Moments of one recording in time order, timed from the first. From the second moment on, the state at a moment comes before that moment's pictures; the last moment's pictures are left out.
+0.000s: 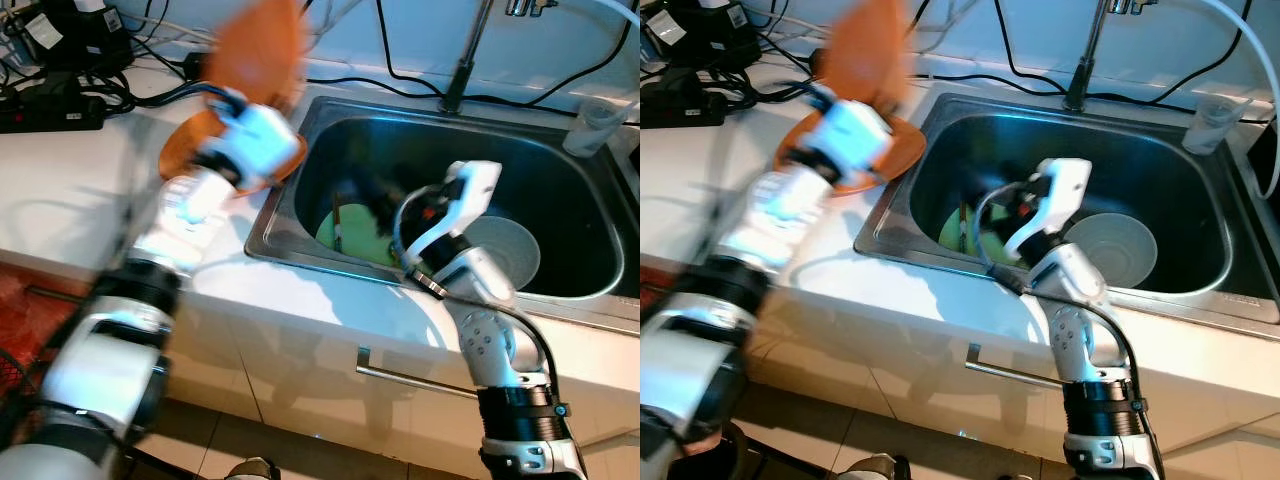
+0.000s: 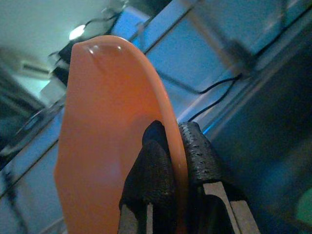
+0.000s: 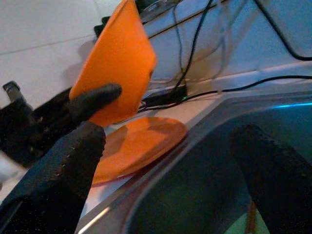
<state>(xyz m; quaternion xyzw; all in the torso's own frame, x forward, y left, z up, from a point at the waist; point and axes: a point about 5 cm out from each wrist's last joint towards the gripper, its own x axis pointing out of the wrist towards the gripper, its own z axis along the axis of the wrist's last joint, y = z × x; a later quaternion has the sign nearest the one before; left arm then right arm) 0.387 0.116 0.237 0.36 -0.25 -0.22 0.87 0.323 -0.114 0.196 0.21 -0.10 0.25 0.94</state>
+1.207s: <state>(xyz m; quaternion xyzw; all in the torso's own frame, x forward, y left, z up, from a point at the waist) 0.352 0.056 0.201 0.48 -0.35 -0.26 0.77 0.337 -0.118 0.231 0.21 -0.12 0.19 0.95</state>
